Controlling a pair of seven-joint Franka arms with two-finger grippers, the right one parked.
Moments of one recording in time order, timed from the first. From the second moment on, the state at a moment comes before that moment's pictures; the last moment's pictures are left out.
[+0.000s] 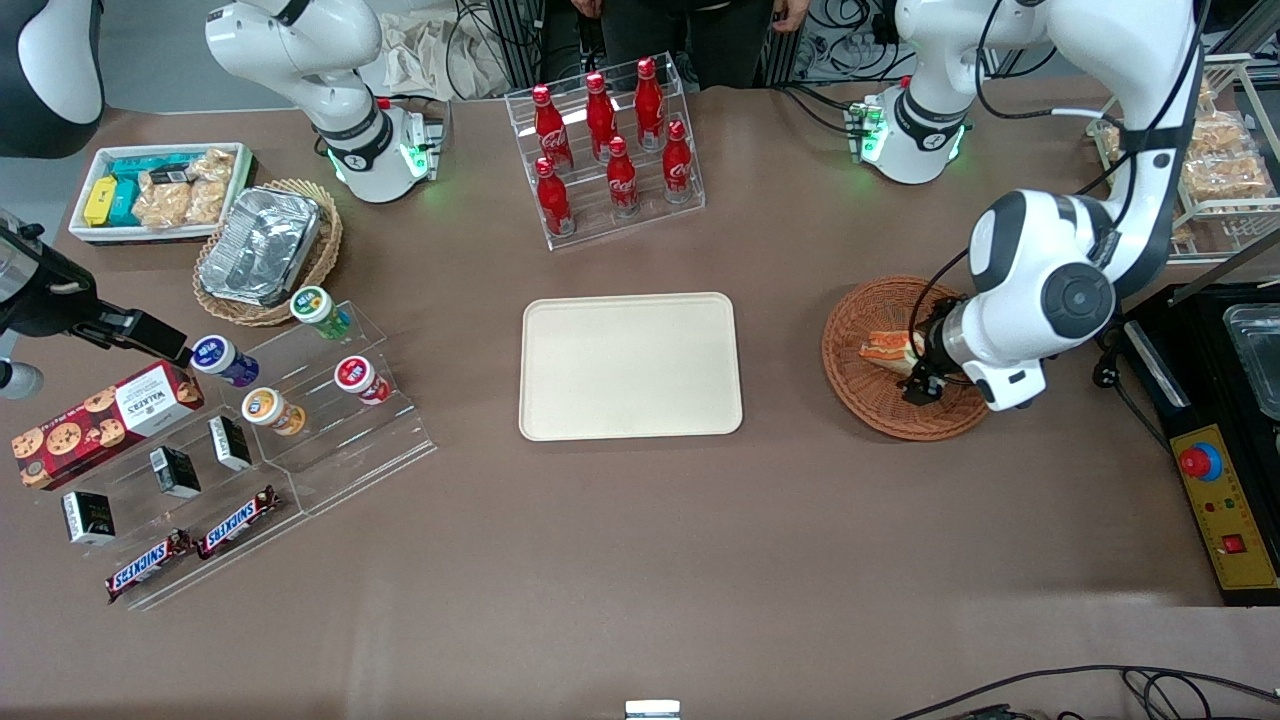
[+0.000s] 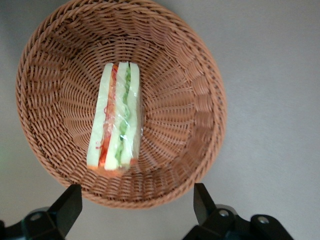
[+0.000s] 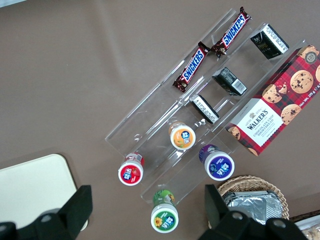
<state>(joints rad) -0.07 0.19 -0.14 -2.08 -0.08 2.06 -1.37</state>
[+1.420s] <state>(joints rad) -0.06 0.19 -0.13 -2.35 -0.06 2.39 -1.35</state>
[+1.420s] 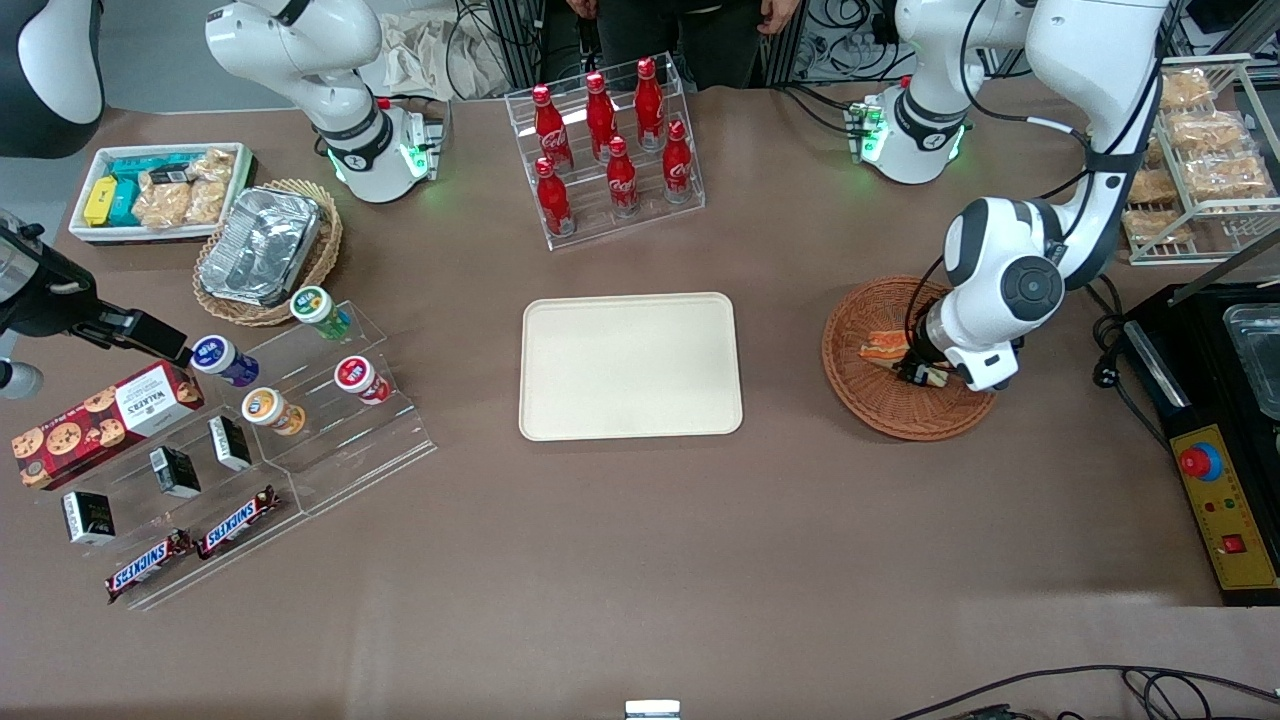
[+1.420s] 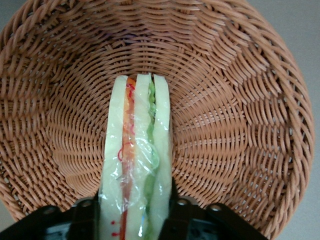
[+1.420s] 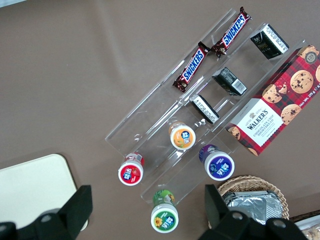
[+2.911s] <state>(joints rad) -0.15 0.03 -0.41 -2.01 0.06 2.03 -0.76</state>
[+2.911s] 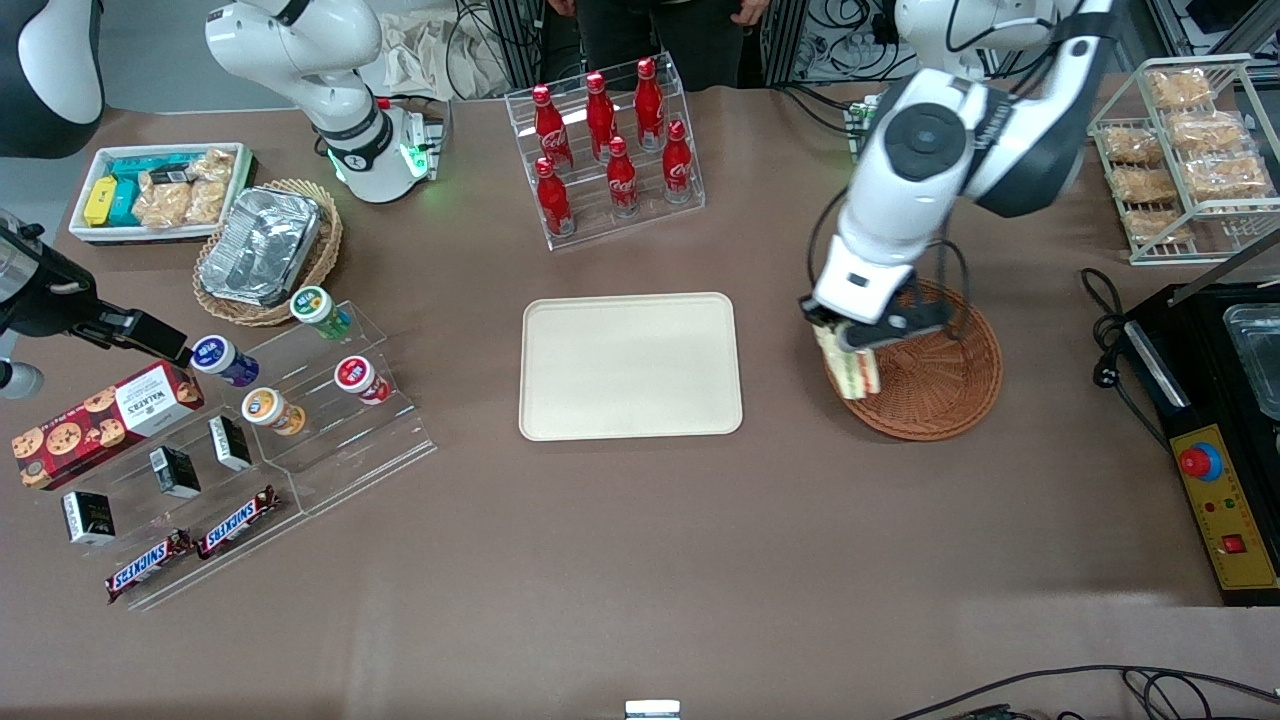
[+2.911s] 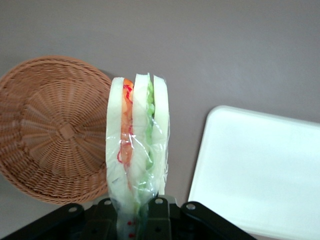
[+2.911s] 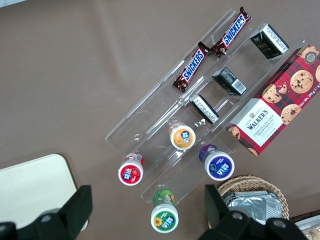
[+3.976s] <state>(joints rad) -0.44 0.43 -0.39 -2.09 0.32 2.51 -1.04</state>
